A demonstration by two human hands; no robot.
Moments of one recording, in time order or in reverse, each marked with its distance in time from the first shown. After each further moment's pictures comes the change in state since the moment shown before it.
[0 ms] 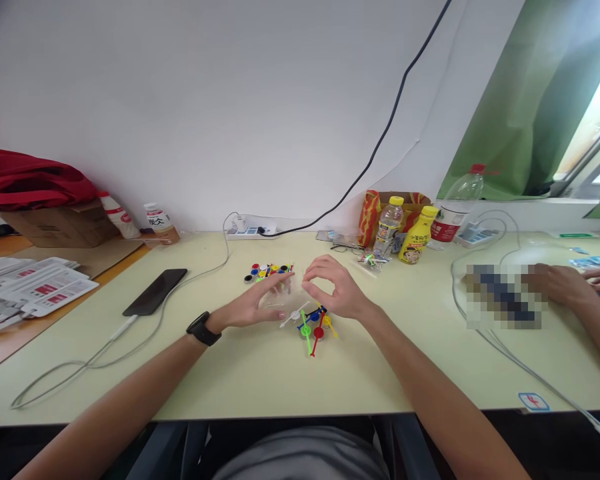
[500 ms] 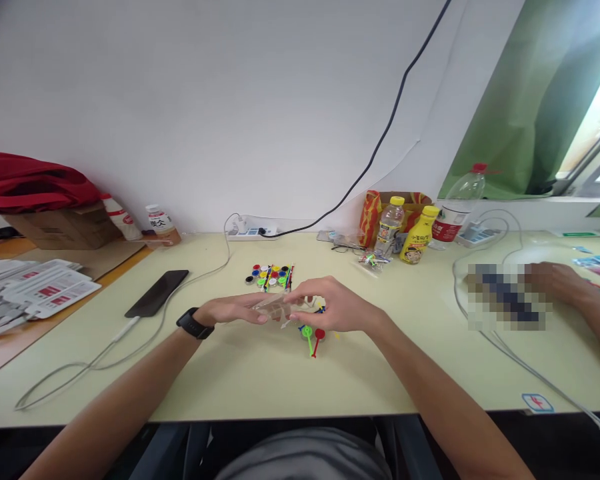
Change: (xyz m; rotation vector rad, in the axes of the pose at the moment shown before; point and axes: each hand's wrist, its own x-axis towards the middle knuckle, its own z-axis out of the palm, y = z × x) left_hand 0.000 0.010 -0.031 -0.454 -0.543 -0.015; right_hand 0.005 -0.038 -0.009 0.178 -0.296 0.066
